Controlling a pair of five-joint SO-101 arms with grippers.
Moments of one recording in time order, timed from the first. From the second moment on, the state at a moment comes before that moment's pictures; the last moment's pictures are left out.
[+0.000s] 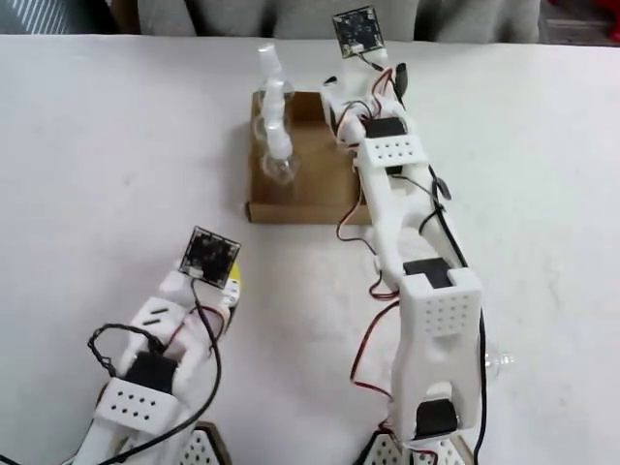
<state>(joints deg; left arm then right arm) 9.1 -76.0 97.6 22.8 -6.8 -12.3 36.1 -24.0 25.8 9.4</state>
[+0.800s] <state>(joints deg) 9.1 -76.0 97.6 22.8 -6.8 -12.4 28.3 -27.3 40.8 5.2</state>
